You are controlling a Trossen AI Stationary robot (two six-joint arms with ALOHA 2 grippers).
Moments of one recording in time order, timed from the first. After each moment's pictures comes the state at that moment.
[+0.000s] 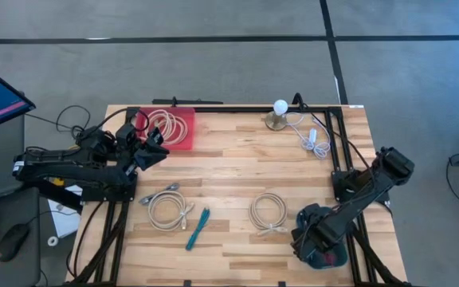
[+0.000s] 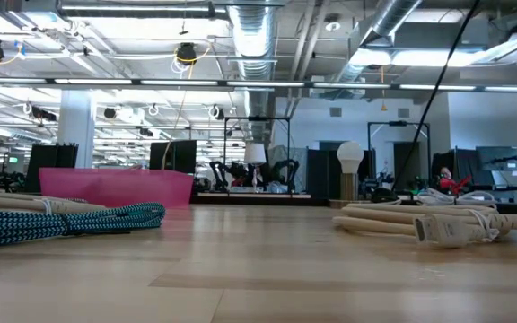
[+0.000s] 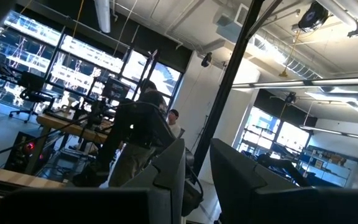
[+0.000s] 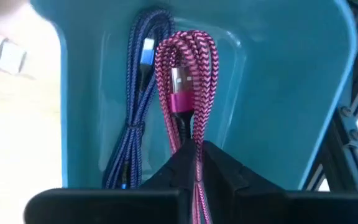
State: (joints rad) left arm 0.03 0.57 0.54 0.44 0.23 -0.45; right arm 0.75 1.66 1.16 -1.26 -0.14 2.00
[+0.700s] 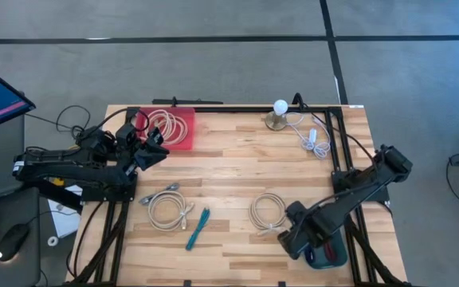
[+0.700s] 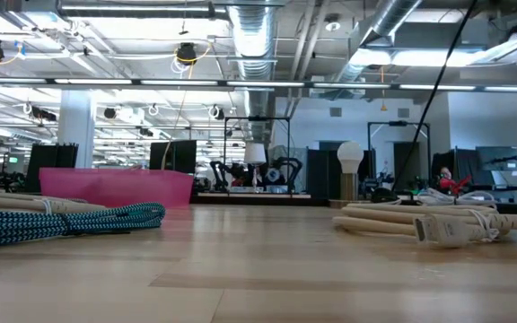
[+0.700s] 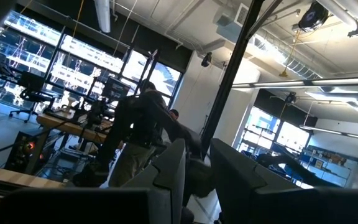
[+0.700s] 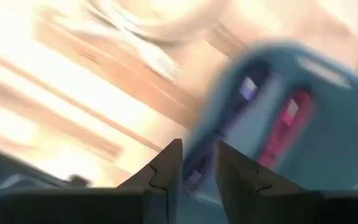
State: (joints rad) left arm 0.03 0.57 0.54 0.43 0.23 -0.45; right arm 0.65 1.65 1.39 -1.27 0.00 1.66
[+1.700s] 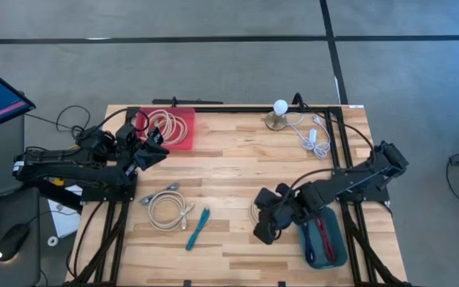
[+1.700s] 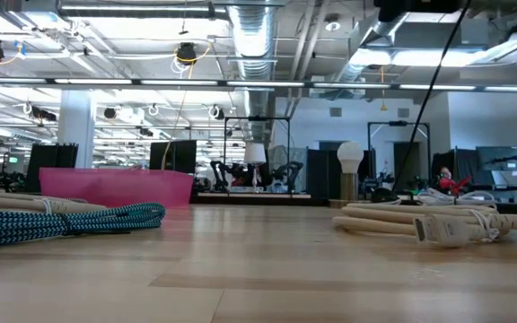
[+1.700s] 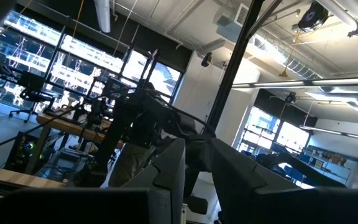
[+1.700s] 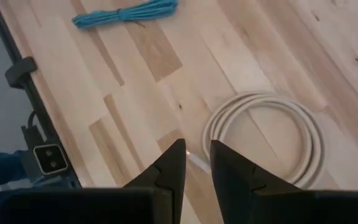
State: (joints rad) left arm 0.03 0.57 0.54 0.43 0.23 -0.45; right arm 0.45 1.66 1.52 -1.00 0.21 0.98
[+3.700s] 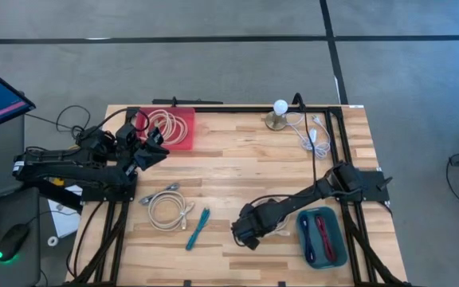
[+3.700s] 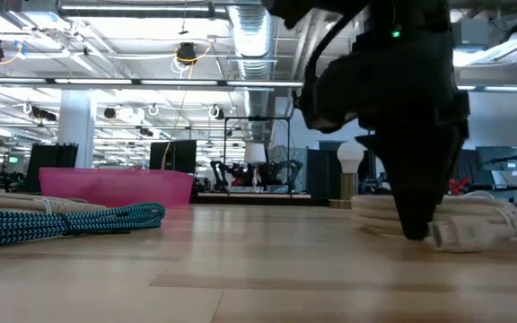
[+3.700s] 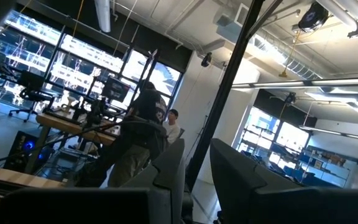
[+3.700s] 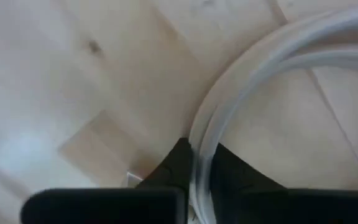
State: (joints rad) left arm 0.03 0.57 0.54 0.43 0.23 -0.45; right arm 0.40 2.11 1.53 -0.99 -0.03 1.05
